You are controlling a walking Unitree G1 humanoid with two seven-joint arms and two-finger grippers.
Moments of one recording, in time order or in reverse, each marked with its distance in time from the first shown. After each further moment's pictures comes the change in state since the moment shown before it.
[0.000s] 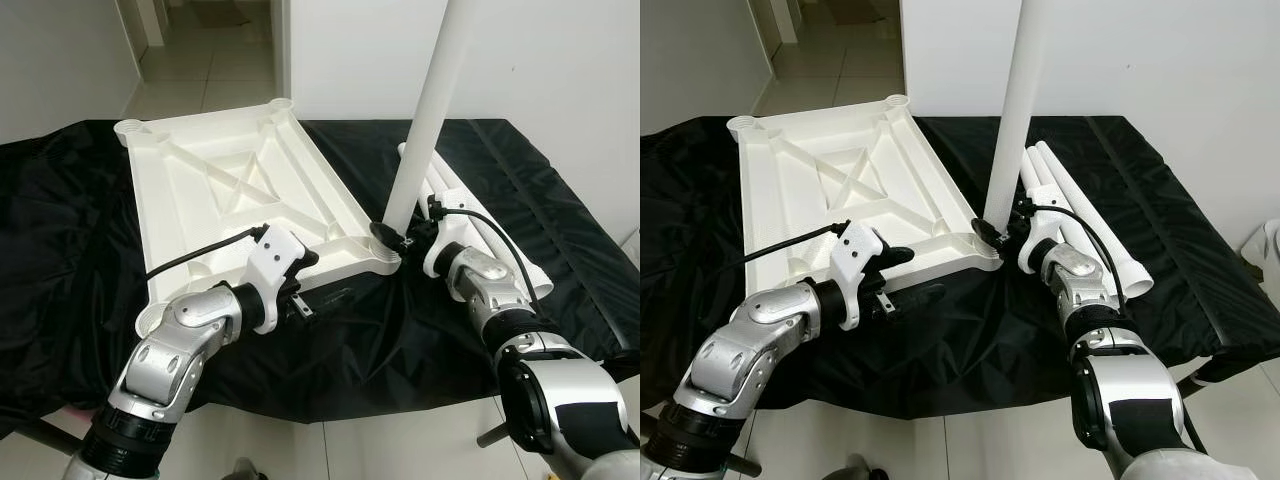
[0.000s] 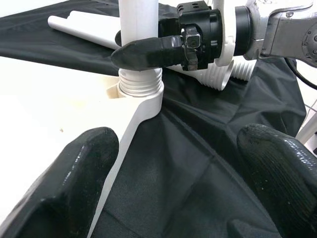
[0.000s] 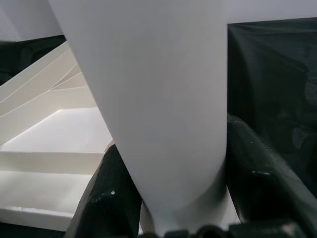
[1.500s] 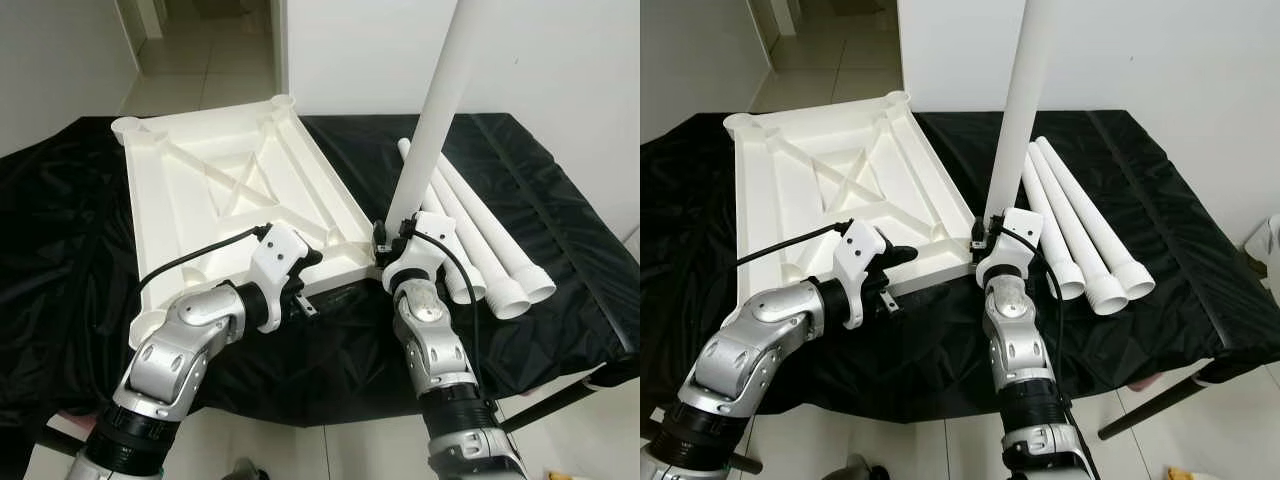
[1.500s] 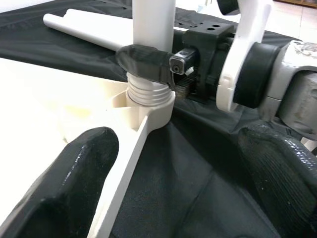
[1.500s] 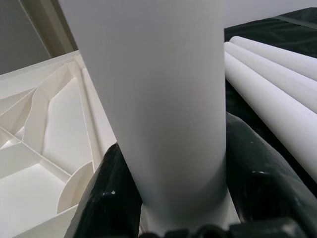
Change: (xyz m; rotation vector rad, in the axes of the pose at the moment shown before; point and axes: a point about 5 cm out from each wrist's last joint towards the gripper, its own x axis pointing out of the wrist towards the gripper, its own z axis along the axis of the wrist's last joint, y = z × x) left arm 0.003 -0.001 0.002 -0.002 -0.011 -0.007; right arm -0.010 0.072 0.008 0.091 -0.064 -0.676
